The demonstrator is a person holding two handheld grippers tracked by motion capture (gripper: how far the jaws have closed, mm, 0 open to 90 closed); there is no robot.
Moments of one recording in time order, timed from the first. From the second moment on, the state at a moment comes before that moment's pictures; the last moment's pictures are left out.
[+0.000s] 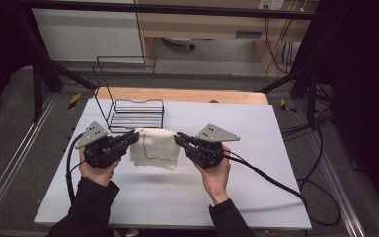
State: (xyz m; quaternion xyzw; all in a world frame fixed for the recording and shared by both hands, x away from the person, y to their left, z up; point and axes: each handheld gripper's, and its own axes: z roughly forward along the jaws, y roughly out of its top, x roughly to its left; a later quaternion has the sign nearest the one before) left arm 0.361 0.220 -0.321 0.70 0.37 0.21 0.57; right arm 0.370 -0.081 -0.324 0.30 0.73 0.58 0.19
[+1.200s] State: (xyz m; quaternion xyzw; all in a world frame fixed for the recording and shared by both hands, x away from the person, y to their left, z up) left arm 0.362 0.243 -0.277 0.63 0.35 0.26 0.64; right arm 0.375 -0.057 -0.274 0.26 0.68 0.64 0.23
